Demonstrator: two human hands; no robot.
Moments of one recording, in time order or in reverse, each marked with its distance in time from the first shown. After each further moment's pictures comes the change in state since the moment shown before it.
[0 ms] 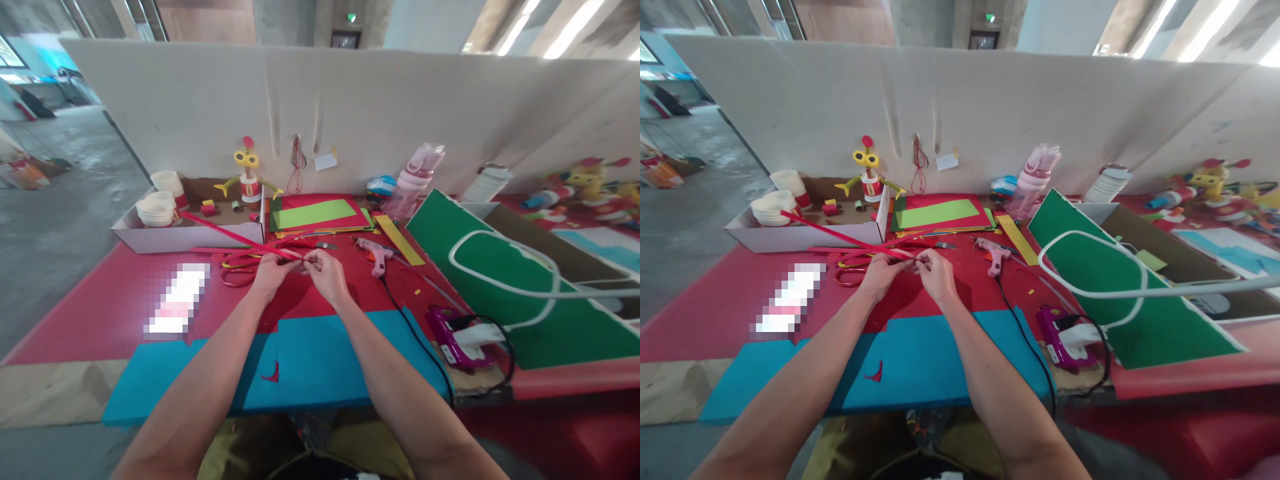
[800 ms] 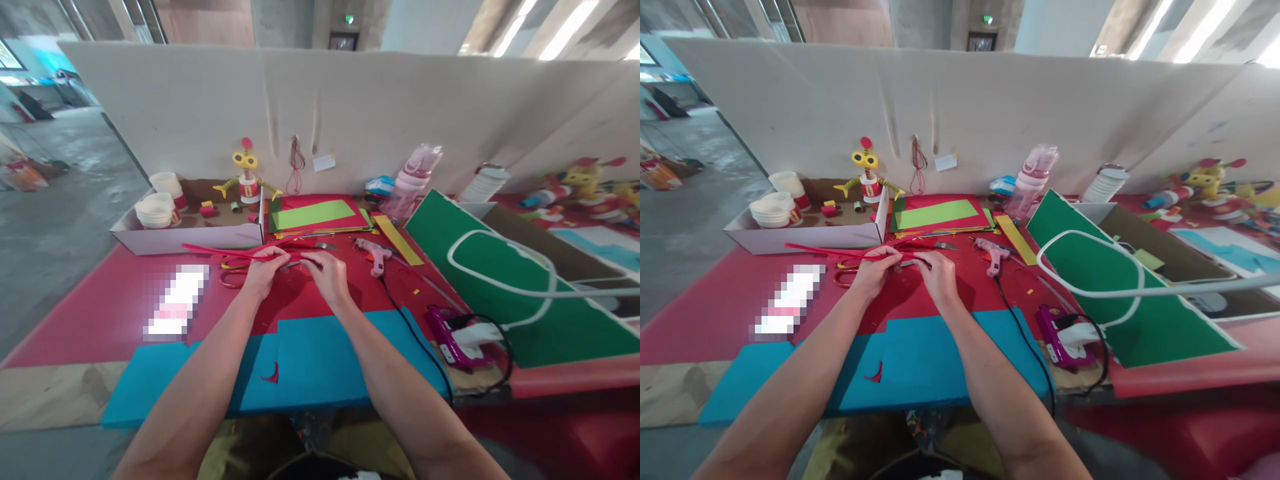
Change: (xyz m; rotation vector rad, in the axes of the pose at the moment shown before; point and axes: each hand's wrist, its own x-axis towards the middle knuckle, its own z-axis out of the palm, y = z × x) left_hand 0.002 0.007 -0.010 -0.067 0.093 -0.054; right_hand -0.002 -0.005 -0.006 -0.421 0.106 -0.354
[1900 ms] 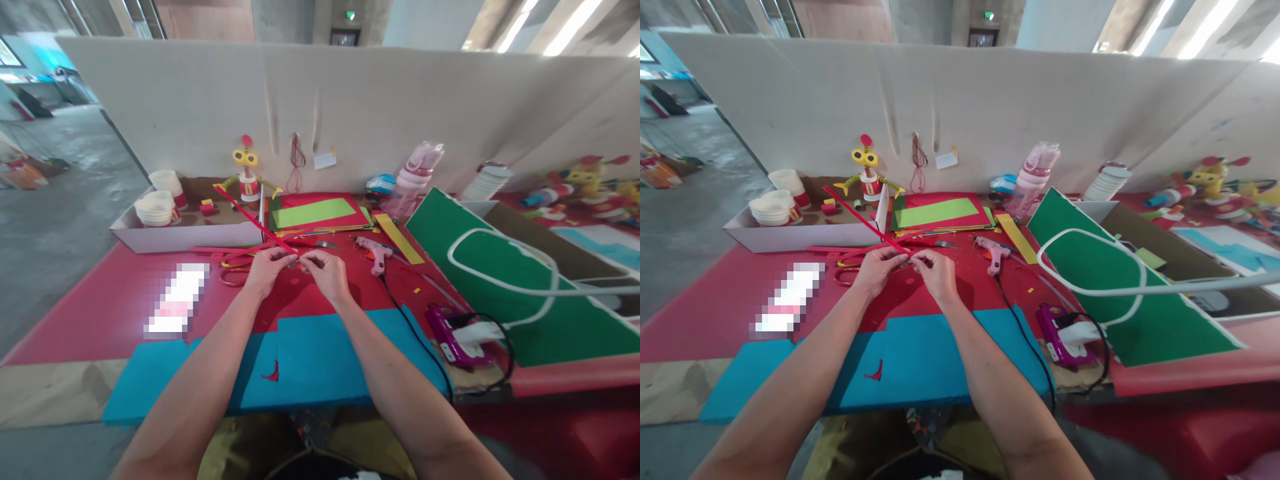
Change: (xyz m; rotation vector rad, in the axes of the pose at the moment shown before) left_hand 0.001 -0.006 0.000 -0.008 -0.078 0.007; right_hand -0.001 -0.003 0.003 0.271 -0.087 0.234
